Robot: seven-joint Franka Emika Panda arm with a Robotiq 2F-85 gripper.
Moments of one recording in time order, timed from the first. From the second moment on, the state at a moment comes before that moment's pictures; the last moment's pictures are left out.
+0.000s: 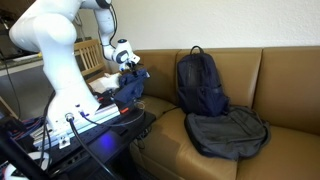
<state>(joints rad) 0.33 0.89 0.23 -1.99 0.35 3.32 0.69</state>
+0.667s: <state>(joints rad) 0.13 0.93 0.41 -1.98 0.35 3.44 0.69</state>
